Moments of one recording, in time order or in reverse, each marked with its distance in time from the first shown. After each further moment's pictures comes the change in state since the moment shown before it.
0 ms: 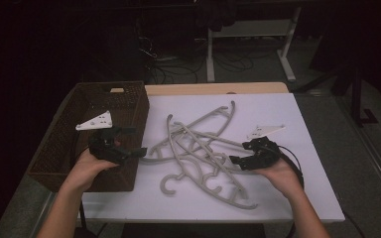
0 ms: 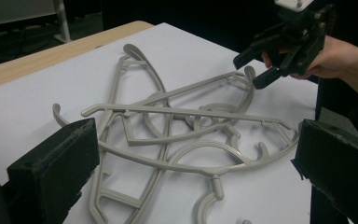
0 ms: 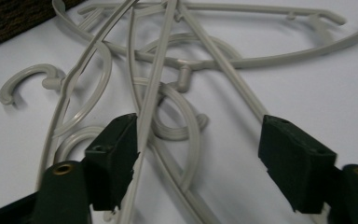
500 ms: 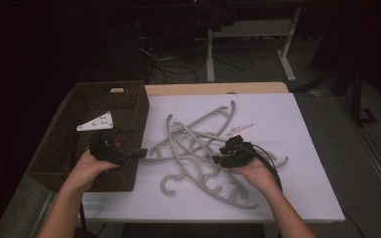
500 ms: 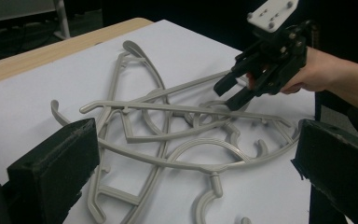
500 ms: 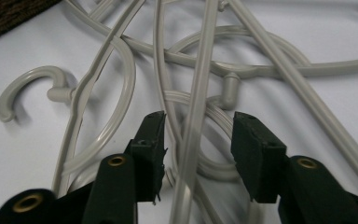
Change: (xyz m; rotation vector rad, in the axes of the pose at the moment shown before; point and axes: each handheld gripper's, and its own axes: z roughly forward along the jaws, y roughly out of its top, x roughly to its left) left arm -0.002 -0.001 0.001 0.005 0.001 -0.002; right arm 0.025 0.021 0.053 0.084 0.045 0.000
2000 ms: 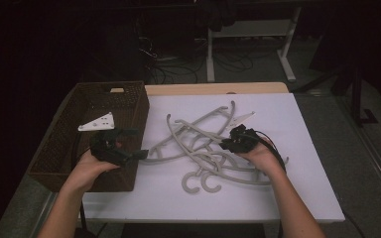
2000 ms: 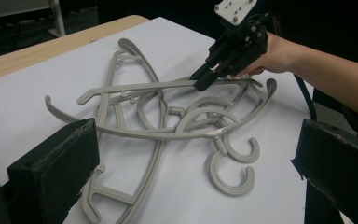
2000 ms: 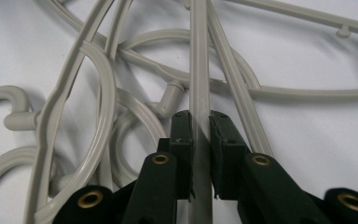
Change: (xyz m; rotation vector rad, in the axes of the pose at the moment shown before) left arm -0.002 0.000 0.002 0.010 -0.012 0.001; right arm -0.053 0.010 0.013 0.013 0.020 -0.167
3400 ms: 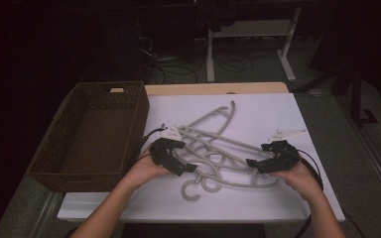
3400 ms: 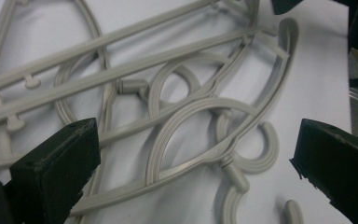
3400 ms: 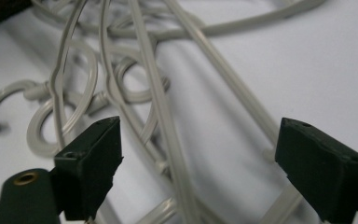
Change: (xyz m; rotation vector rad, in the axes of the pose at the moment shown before) left arm -0.024 -0.012 0.145 0.286 -0.069 0.058; right arm 0.010 -0.079 -0.082 -0.116 -0.073 0.226
